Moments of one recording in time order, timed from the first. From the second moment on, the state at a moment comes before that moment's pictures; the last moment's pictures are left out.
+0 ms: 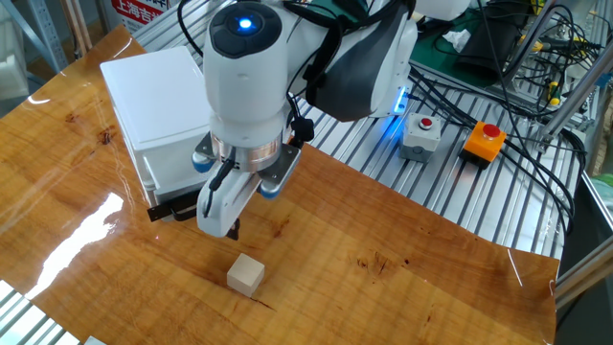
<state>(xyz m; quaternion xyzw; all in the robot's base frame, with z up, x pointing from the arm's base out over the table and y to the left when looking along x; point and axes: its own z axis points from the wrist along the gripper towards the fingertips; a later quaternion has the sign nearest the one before) 0.585 0.000 0.244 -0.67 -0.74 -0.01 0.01</state>
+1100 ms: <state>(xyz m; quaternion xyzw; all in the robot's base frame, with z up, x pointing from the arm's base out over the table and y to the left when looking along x) 0.585 0.000 0.244 -0.67 -0.74 -0.06 0.04</state>
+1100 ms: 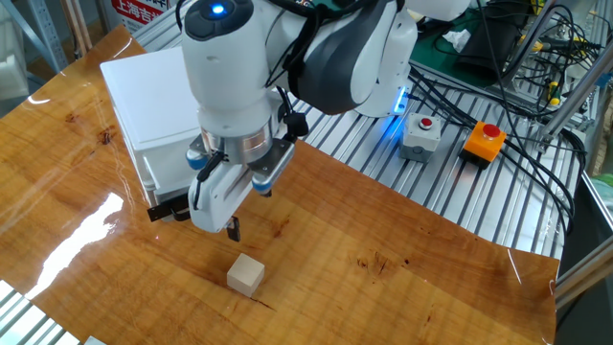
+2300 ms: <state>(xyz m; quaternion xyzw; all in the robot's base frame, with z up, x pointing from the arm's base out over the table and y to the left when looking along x) 0.599 0.009 0.212 -0.67 -0.74 -0.07 0.03</state>
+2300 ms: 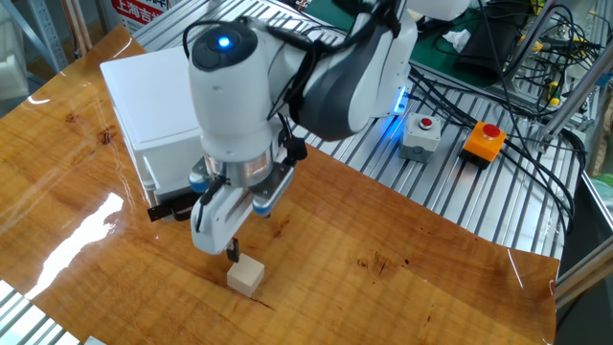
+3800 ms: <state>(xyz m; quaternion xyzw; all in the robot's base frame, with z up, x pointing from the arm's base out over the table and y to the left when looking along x) 0.611 0.021 0.139 -0.67 -0.74 -0.05 -0.01</state>
